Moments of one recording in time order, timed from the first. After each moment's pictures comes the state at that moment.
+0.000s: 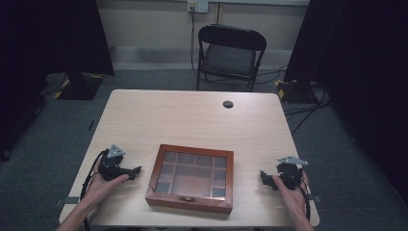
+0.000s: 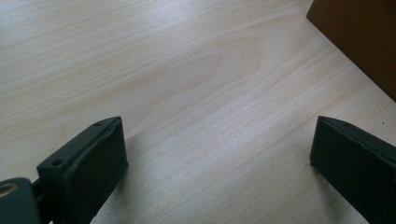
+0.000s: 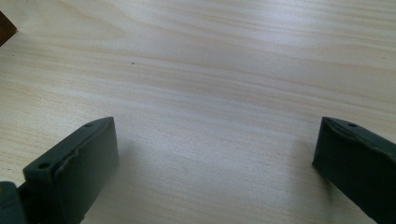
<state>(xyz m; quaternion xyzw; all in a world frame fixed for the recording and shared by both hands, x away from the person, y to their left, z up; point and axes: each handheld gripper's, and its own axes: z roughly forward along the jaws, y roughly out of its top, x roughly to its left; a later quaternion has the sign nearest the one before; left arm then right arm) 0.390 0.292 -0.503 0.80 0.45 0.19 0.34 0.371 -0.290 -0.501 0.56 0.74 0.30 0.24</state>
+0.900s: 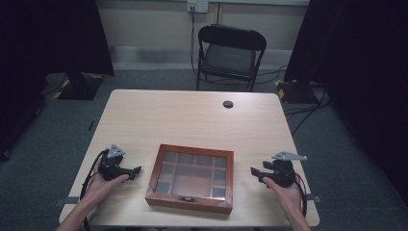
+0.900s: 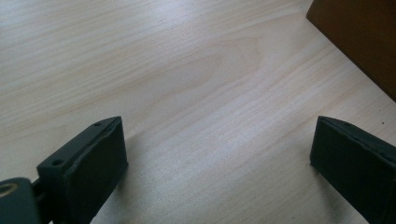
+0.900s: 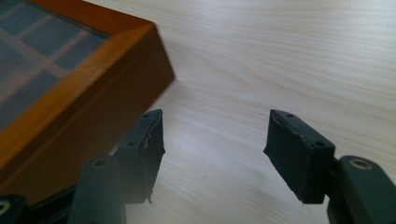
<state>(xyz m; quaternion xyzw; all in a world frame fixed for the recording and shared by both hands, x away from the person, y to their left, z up) 0.390 0.292 -0.503 0.80 0.45 0.19 0.34 0.359 -0.257 -0.456 0.48 0.77 0.40 0.14</state>
